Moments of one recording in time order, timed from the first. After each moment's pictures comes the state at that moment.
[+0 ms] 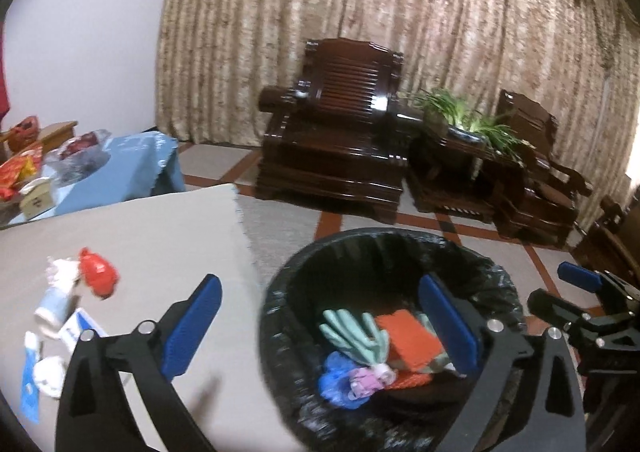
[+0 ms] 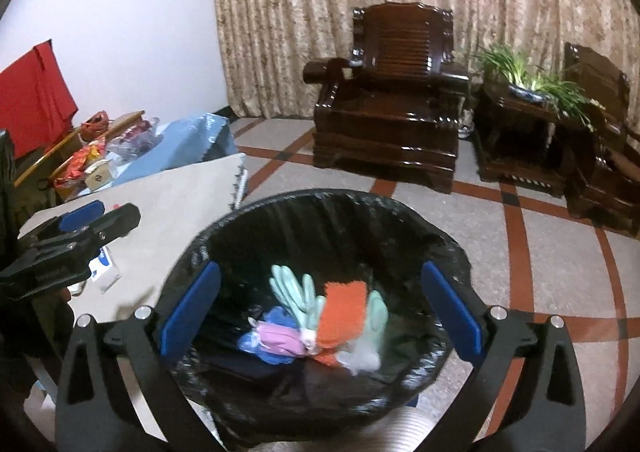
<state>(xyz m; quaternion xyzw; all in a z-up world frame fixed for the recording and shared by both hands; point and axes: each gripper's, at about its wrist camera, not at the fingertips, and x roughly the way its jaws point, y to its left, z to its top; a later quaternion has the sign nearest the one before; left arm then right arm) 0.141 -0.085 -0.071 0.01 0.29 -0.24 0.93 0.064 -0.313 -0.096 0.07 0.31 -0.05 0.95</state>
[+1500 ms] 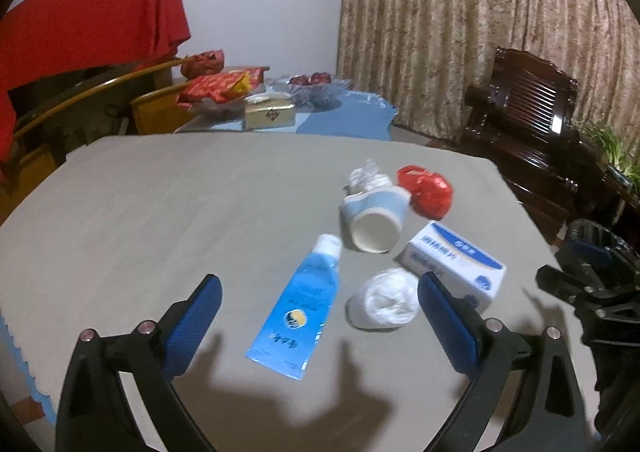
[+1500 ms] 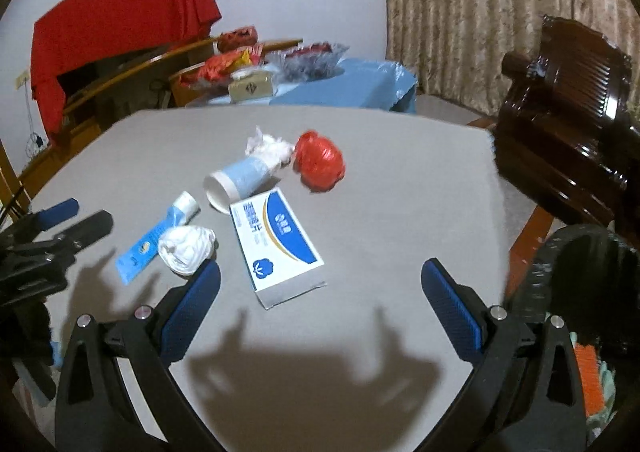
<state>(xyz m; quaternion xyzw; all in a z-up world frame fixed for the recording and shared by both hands) 0.117 0.215 -0.141 -0.04 0.32 0.05 0.94 0.188 -0.019 -0.165 -0.03 0.36 0.20 0.91</state>
